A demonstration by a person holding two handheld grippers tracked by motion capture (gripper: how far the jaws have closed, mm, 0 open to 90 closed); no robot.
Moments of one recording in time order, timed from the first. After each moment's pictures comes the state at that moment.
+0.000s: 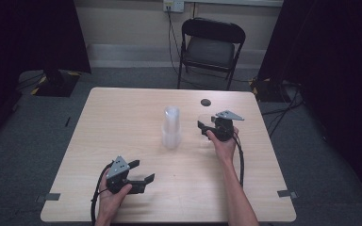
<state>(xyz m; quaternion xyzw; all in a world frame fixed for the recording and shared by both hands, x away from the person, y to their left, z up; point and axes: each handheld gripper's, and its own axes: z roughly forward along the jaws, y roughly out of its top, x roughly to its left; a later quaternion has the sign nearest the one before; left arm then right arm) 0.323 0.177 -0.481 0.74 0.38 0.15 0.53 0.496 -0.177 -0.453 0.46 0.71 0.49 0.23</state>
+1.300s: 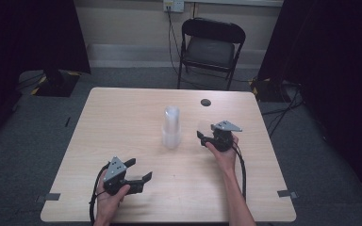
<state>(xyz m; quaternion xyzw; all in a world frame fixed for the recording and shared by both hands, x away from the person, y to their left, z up) 0.315 0.181 -0.475 0.73 0.38 0.18 0.54 0.470 -0.176 -0.474 0.43 0.73 0.47 0.25</state>
